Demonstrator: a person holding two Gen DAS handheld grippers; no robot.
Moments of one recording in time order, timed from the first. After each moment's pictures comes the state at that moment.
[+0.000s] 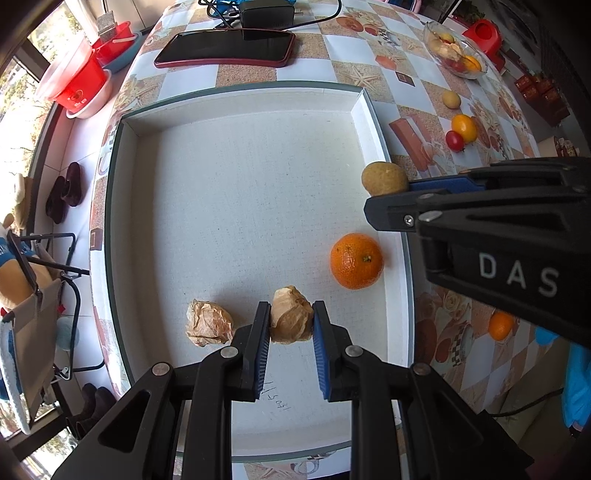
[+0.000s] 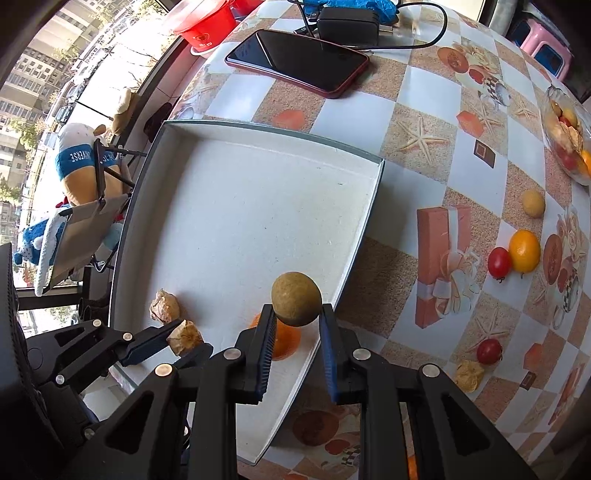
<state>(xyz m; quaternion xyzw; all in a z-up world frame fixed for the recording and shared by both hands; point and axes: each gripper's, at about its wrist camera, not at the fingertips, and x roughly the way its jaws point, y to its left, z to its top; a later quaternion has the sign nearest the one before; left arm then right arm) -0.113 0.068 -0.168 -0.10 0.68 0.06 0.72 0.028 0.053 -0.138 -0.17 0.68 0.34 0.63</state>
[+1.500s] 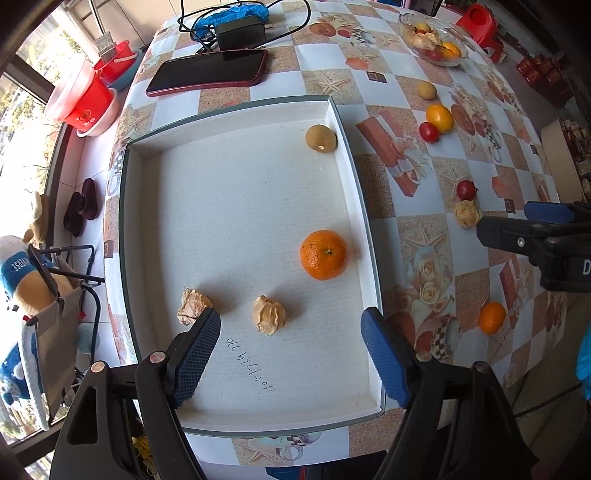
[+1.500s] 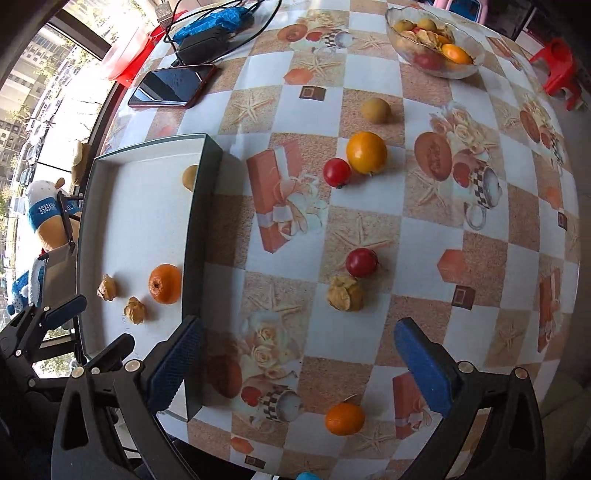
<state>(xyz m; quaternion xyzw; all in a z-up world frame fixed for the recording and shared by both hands) -0.105 0.017 -0.139 -0.05 0.68 0.08 0.72 0.045 -0.089 -0.121 -0.10 0.70 0.23 0.67</state>
